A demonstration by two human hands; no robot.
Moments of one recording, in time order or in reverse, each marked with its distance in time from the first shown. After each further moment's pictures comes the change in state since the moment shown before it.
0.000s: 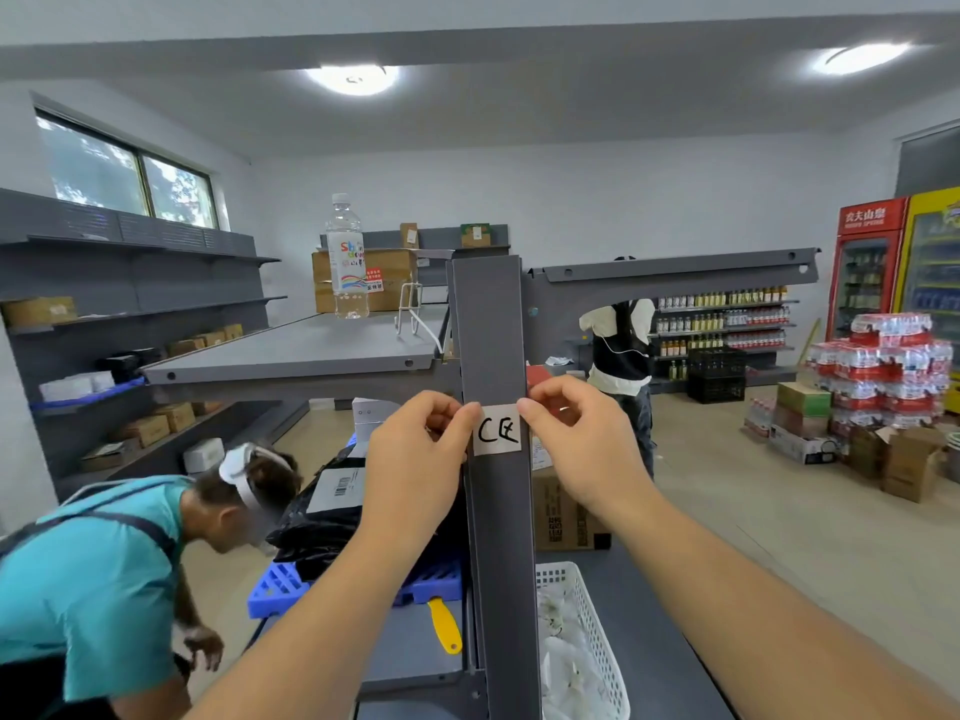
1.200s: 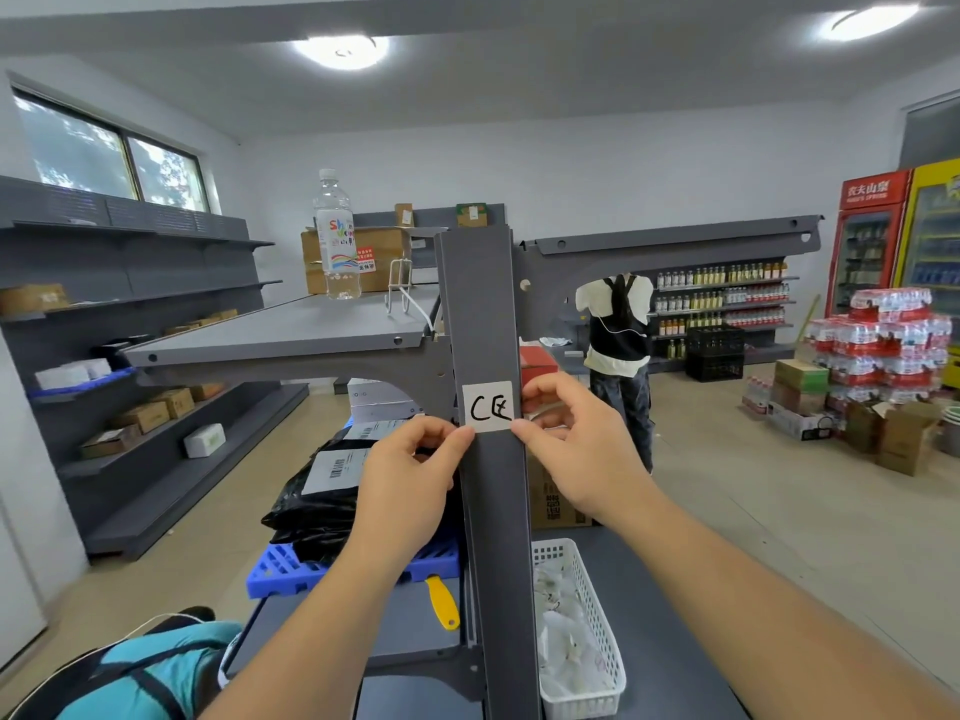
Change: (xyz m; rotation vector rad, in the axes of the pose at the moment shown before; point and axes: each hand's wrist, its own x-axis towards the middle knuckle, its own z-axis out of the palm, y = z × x) left_hand -0.018 -0.034 0.006 -0.155 -0.143 -0.140; right_hand -0.016 0.017 -0.003 0.063 -0.135 -0.047
